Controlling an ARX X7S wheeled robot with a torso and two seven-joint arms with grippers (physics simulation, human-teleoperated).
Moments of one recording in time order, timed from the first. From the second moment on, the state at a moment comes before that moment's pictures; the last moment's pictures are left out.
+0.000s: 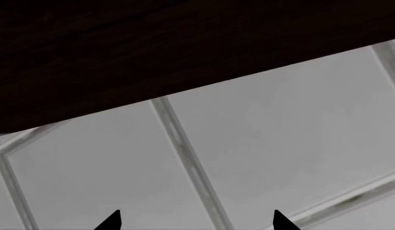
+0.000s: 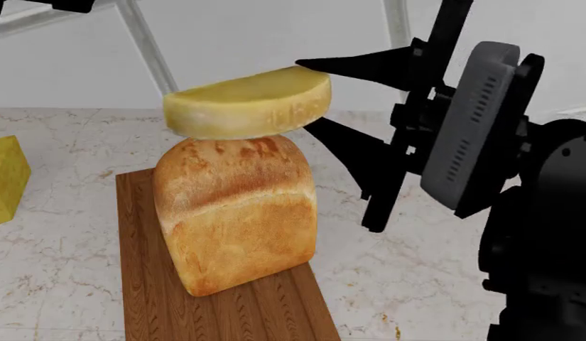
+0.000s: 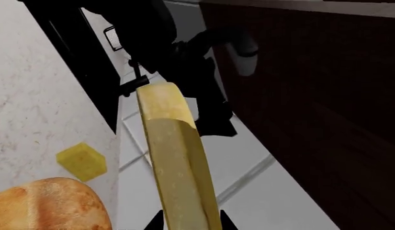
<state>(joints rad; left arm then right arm) -1.22 -0.28 0.34 -0.07 -0.23 -0.74 -0.25 1.23 0.24 -0.04 1.06 0.20 -1.02 -1.43</state>
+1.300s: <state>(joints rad) -1.23 -0.28 0.35 -0.07 -0.25 -0.74 -0.26 1.26 0.43 -0.87 1.05 0.00 -1.05 -0.40</state>
